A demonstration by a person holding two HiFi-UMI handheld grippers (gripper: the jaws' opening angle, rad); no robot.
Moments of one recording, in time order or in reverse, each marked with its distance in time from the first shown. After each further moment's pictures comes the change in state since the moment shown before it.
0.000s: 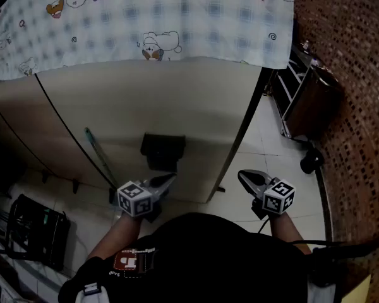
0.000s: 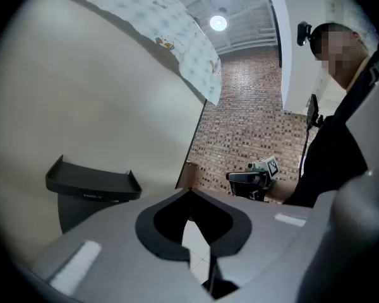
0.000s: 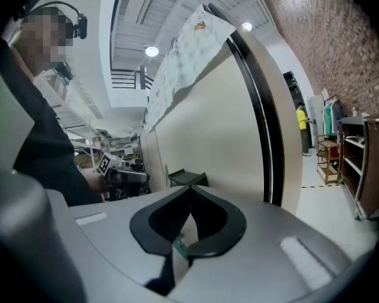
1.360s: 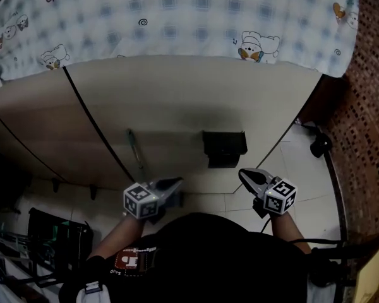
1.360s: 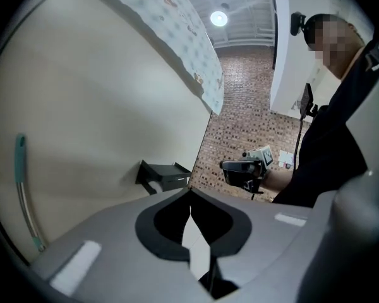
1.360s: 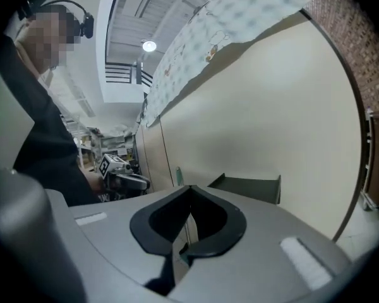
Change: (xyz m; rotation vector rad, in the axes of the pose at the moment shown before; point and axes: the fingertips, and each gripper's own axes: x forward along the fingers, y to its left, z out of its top) left arm -0.181 0.149 0.013 0.046 0.114 -0.132; right arm 0.201 0.161 0.009 0.012 -0.015 -0.077
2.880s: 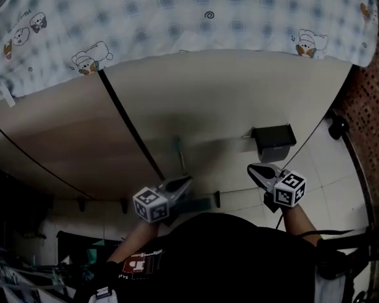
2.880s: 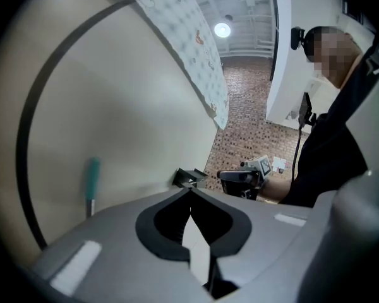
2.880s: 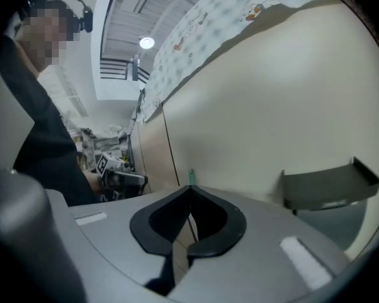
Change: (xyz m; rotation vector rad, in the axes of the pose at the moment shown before) left arm -0.145 0.121 0.013 -0.031 -0.054 -0.036; right arm 0.161 0.097 -0.007 0.023 -0.010 -0.030
